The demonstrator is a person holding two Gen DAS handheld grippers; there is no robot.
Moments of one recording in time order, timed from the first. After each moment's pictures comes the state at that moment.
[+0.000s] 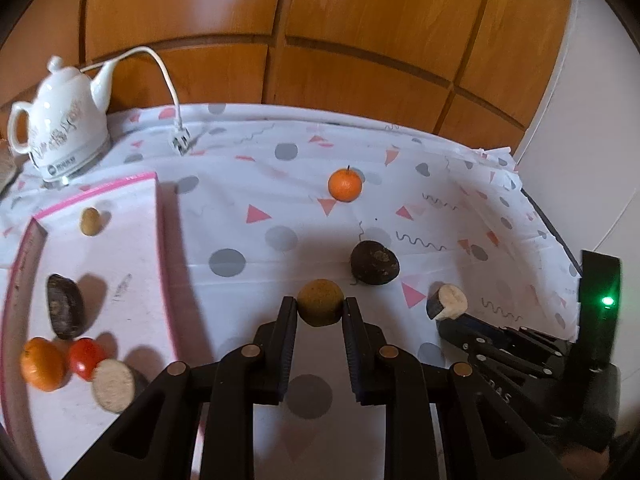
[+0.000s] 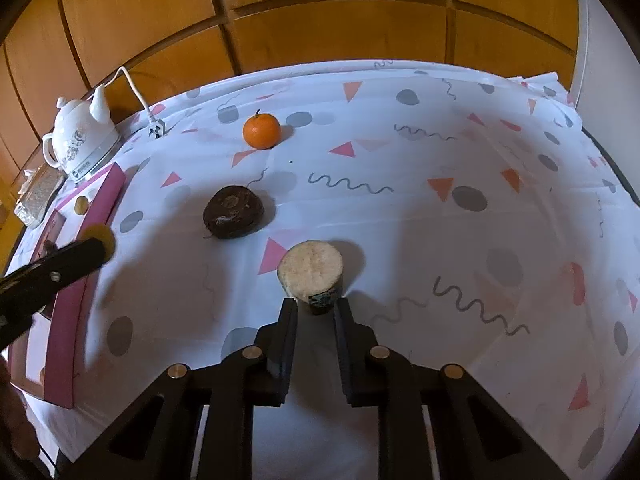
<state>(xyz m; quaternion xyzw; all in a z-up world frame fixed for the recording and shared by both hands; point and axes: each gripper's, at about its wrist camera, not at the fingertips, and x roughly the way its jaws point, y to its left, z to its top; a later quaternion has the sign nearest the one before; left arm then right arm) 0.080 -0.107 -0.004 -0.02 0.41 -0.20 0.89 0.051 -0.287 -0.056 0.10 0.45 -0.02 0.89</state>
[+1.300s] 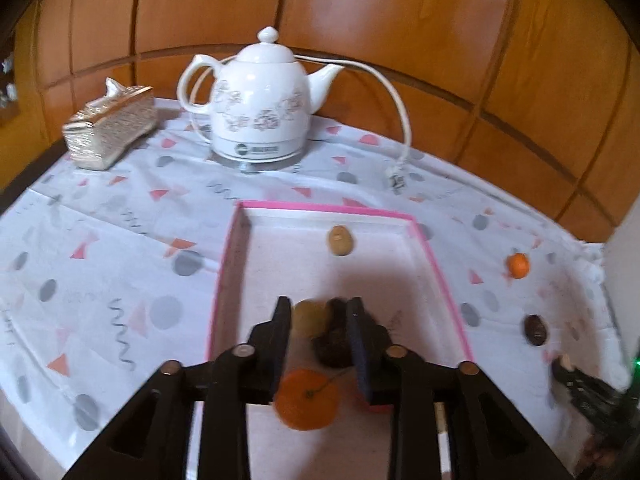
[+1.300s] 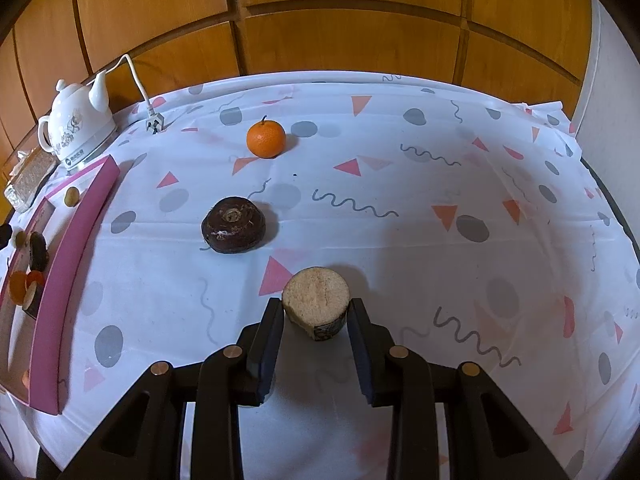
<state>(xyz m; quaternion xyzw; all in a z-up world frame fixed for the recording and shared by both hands) 0.103 0.084 0.001 -0.09 0.39 -0.01 0.92 0.064 -0.276 -0.051 0.05 0.45 -0.03 0.89</state>
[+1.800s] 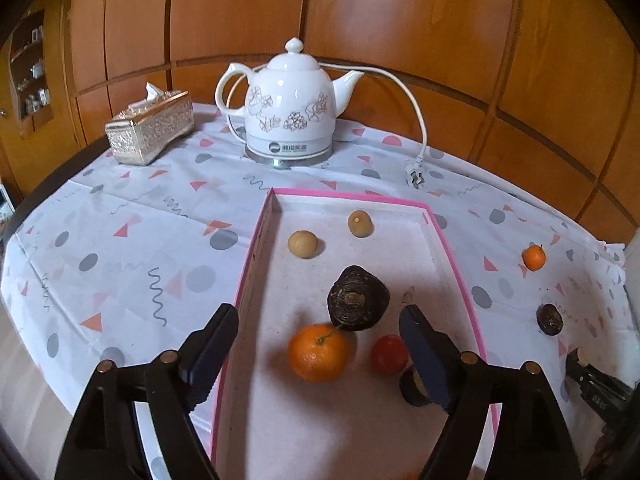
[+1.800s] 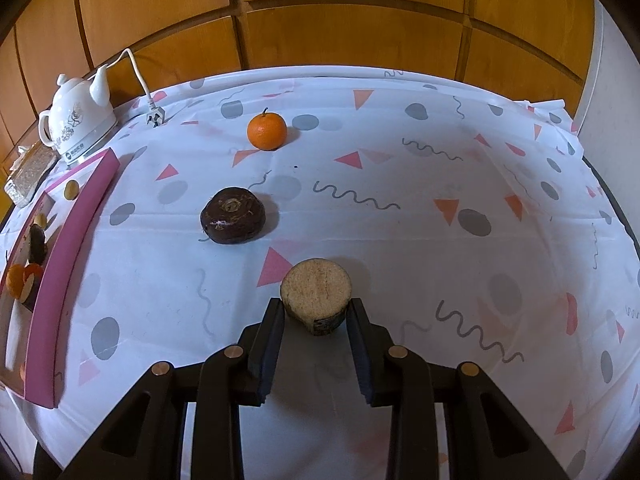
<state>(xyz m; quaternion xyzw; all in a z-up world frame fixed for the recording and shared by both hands) 0.060 0.070 0.006 -0.08 0.38 0.05 0.92 0.063 -0.277 -0.055 0.05 0.45 -0.03 0.89</state>
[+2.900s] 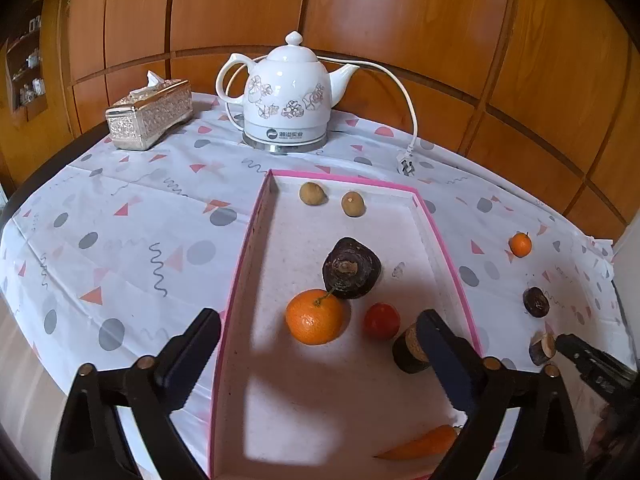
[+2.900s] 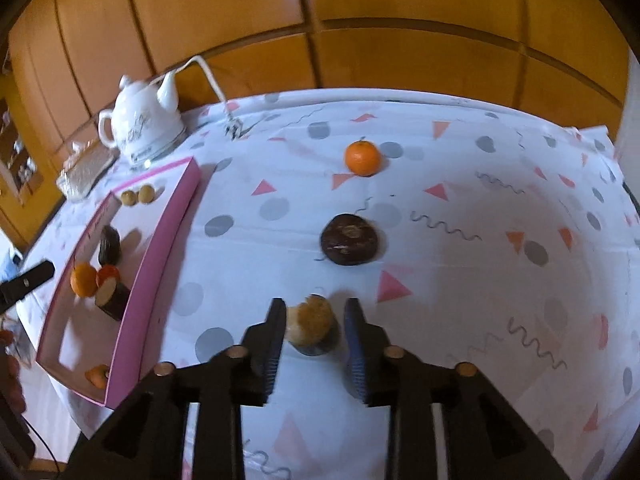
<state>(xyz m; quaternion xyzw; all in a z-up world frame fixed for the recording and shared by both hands) 0.039 0.074 0.002 -0.10 0.39 0.03 0.92 0.055 -0.233 -0.024 0.07 0.43 0.06 0.90</state>
